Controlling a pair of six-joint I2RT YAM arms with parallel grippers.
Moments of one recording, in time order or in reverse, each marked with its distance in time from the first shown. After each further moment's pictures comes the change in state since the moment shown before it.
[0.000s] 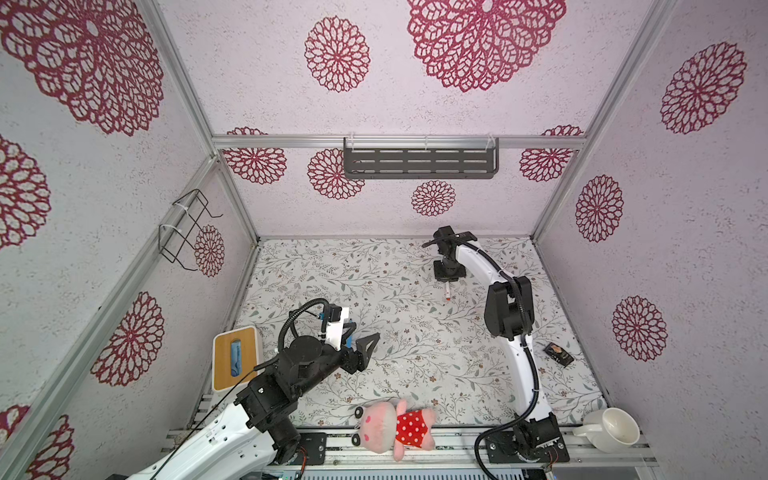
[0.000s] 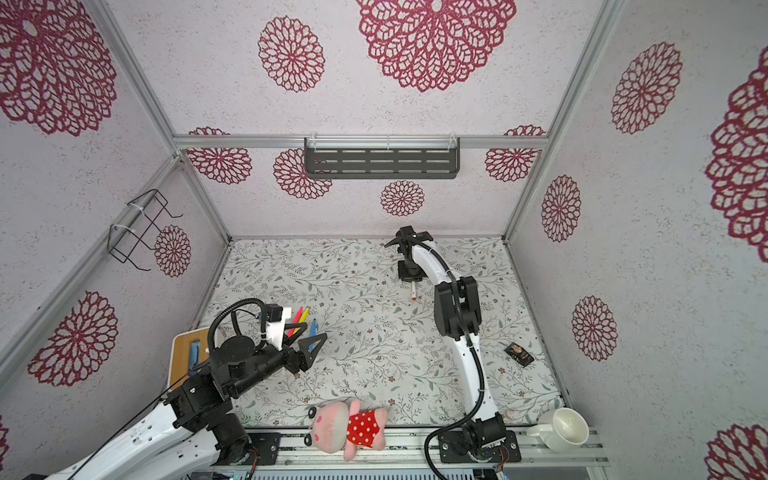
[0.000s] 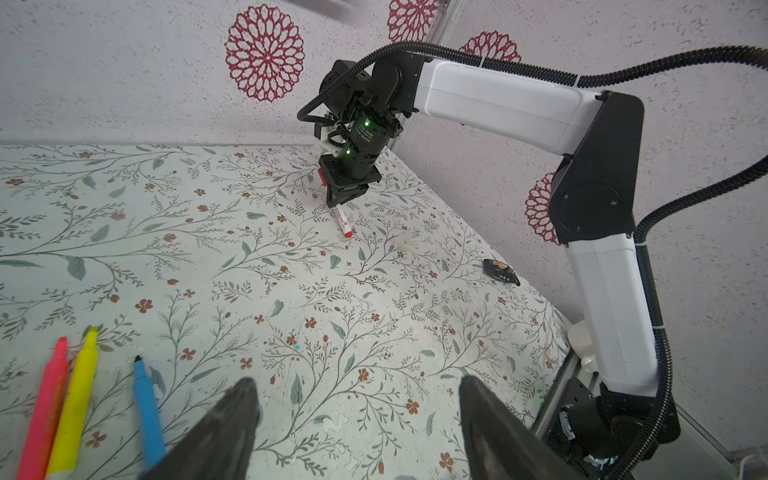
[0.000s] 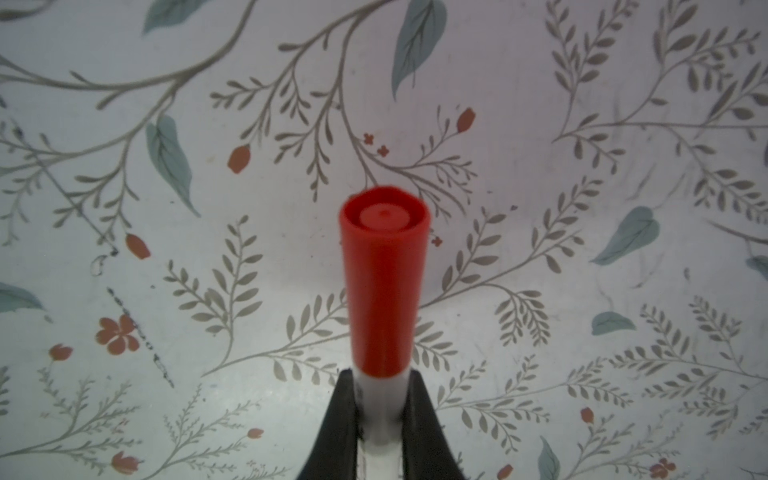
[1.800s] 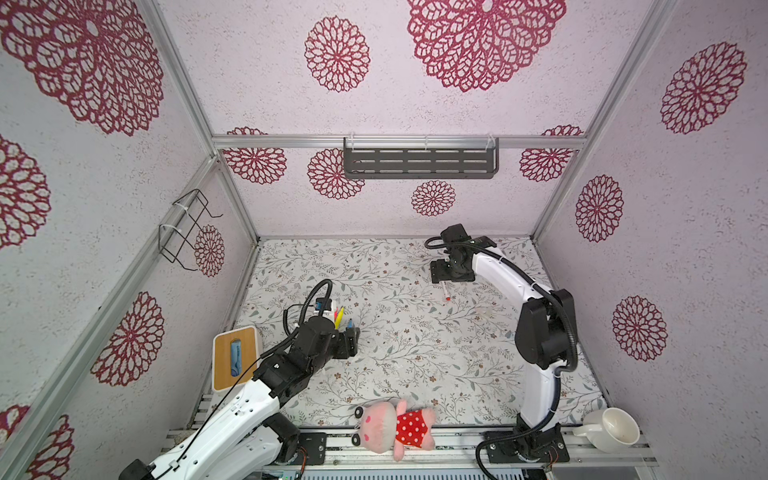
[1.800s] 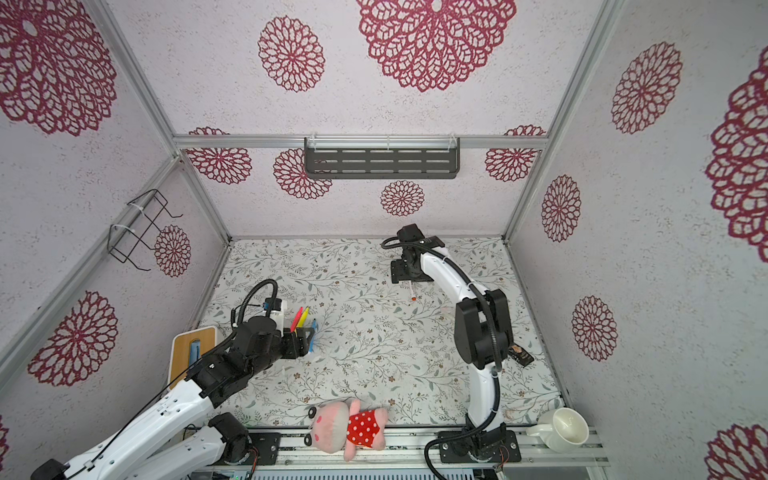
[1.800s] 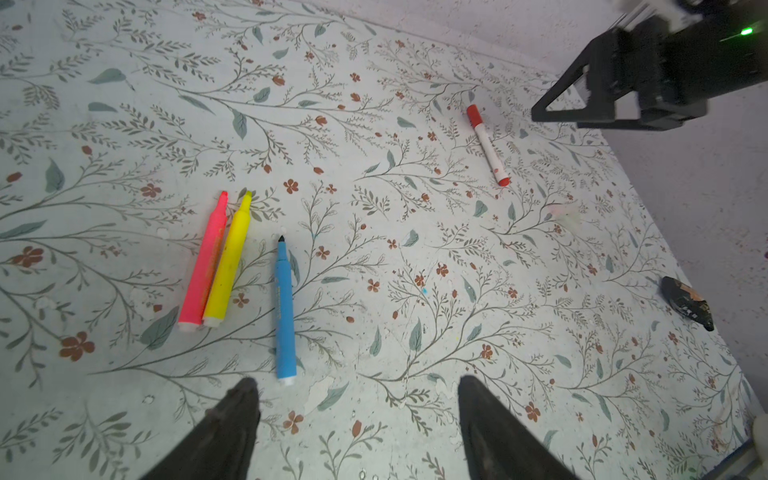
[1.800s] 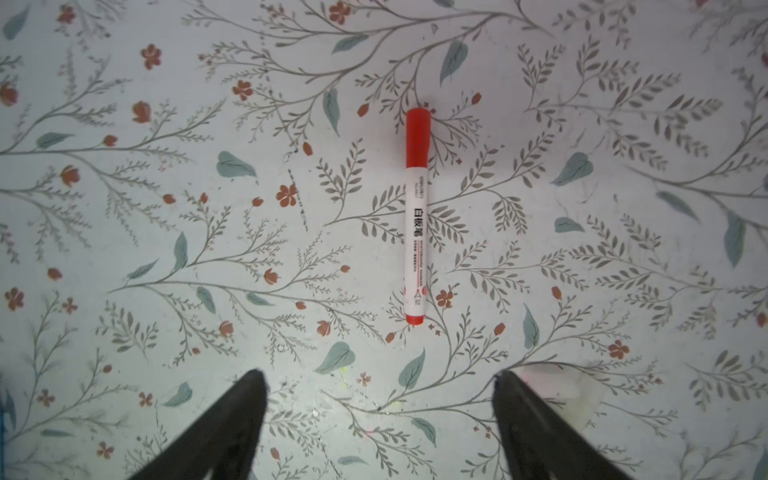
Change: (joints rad) left arm 0.224 0.232 0.040 -0.214 -0.055 -0.135; right arm 0.071 -0.531 -0.523 0.232 -0.058 0.002
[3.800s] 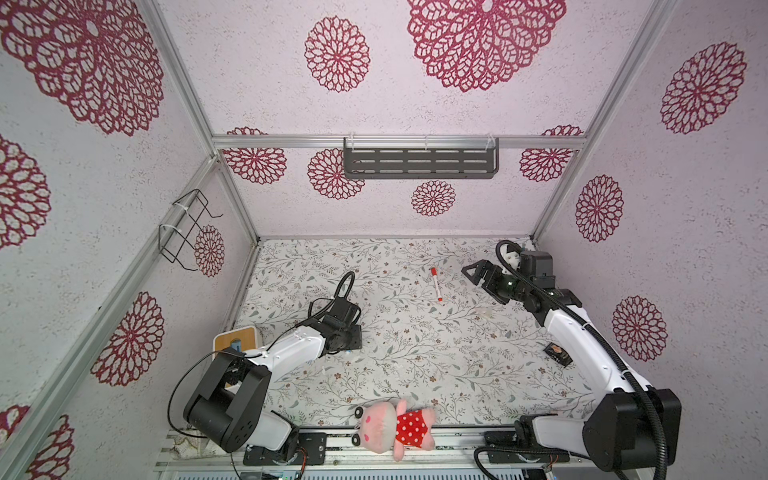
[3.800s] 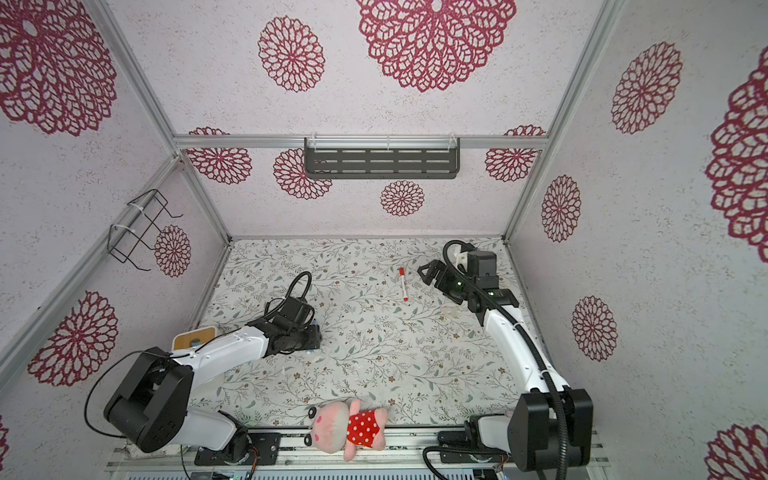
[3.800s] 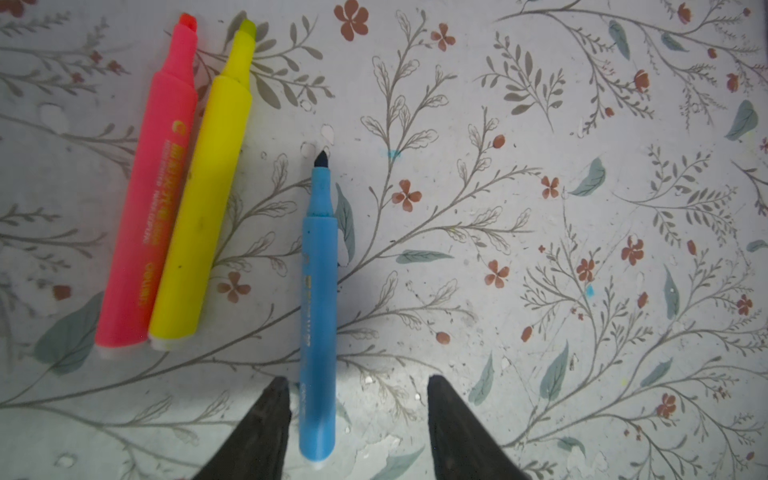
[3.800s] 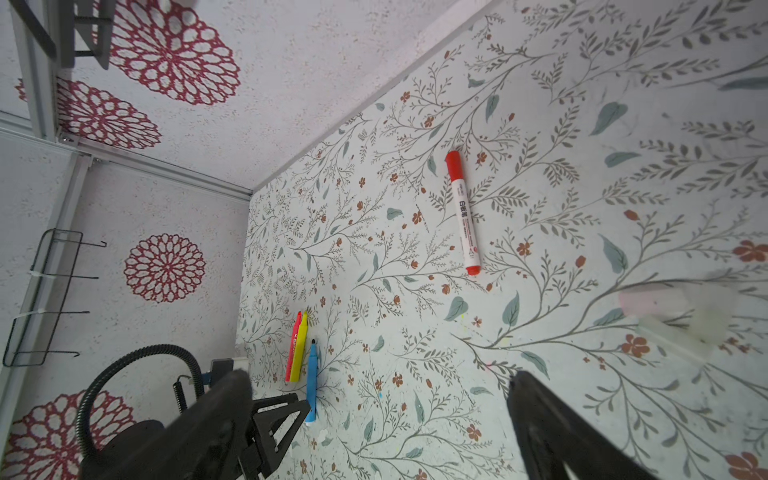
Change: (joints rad) left arm 0.109 0.626 0.138 0.057 0.091 -0.001; right arm -0.294 -0.665 -0.692 0.508 -0.543 0.353
